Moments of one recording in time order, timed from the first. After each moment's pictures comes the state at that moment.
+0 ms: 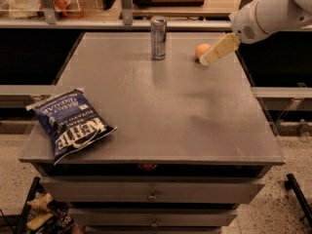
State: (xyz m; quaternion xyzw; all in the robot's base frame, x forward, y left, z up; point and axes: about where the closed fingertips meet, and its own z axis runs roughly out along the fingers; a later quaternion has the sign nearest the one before) arm 0.685 -0.198 0.943 -0.45 0.79 0.06 0.42
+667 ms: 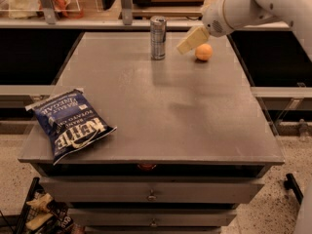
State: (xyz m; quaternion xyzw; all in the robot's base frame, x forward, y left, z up) arm 0.738 -0.126 0.944 -0.47 0.75 0.10 0.46
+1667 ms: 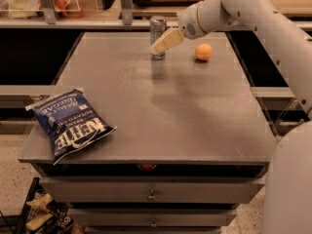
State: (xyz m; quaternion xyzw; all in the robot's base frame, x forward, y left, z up) arm 0.774 -0.057 0.924 -0.46 0.73 0.16 0.47
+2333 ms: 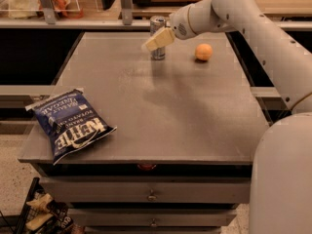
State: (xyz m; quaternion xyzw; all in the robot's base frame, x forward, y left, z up) arm 0.790 -0.032 0.918 -0.45 0.73 0.19 0.48
